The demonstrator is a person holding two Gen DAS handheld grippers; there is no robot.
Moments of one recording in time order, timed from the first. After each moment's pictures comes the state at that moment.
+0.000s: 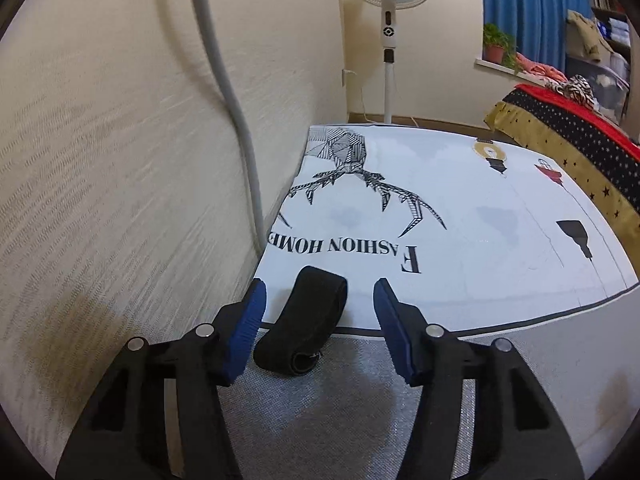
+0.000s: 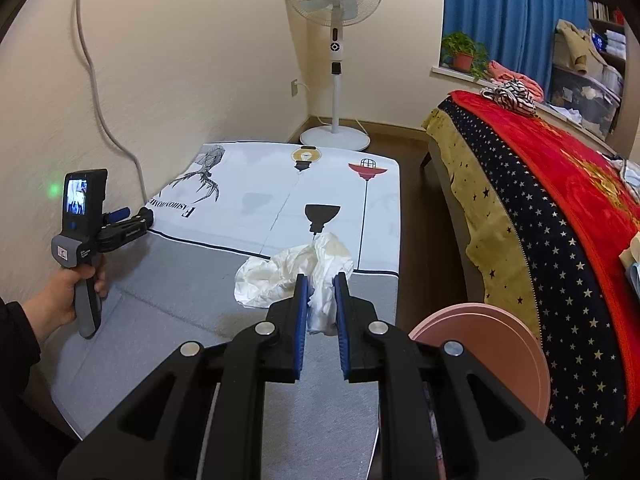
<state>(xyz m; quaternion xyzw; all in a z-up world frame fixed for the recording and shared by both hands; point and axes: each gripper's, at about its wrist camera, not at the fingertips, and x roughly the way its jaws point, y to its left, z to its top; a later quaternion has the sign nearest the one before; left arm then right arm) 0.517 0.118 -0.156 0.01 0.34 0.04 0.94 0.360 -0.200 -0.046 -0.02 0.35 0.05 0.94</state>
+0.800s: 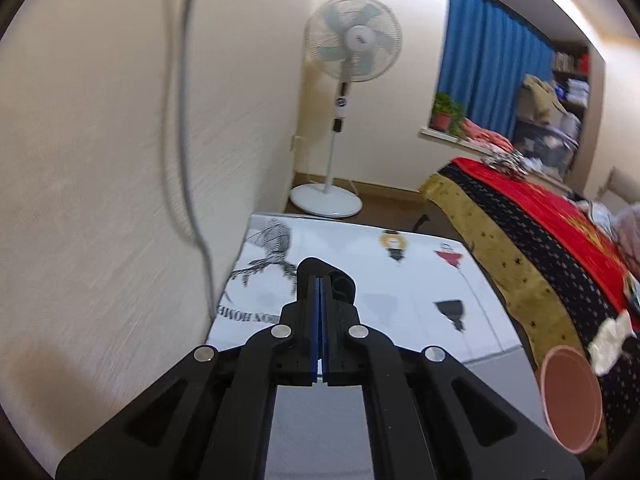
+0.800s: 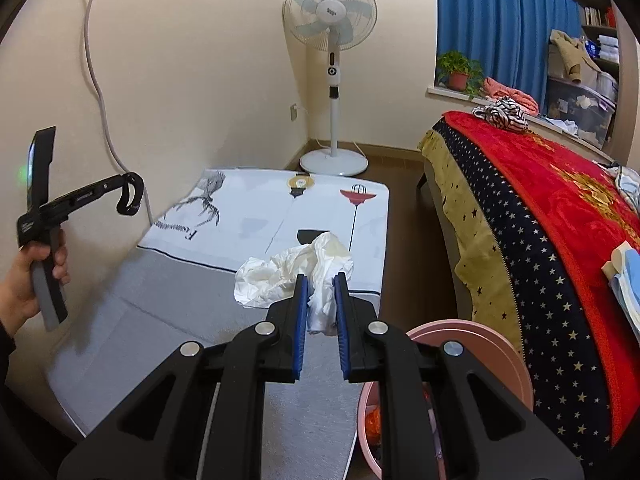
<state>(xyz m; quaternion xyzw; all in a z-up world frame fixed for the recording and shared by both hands) 0.448 0.081 -0.031 -0.05 0.25 -0.06 0.96 0.338 -0.225 -0.019 -0.01 0.31 0.05 0.95</state>
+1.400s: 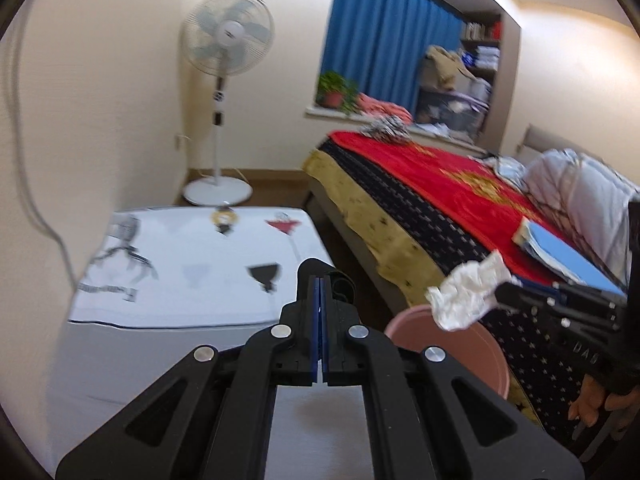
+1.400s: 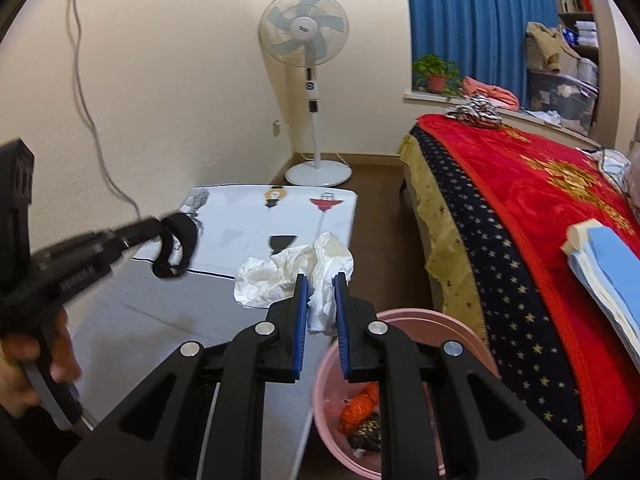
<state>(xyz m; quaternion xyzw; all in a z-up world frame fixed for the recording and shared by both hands) 0.359 -0.112 -0.021 -0.02 0.27 -0.22 0.94 0.298 -0.294 -0.007 0.02 0.29 0.03 0.96</state>
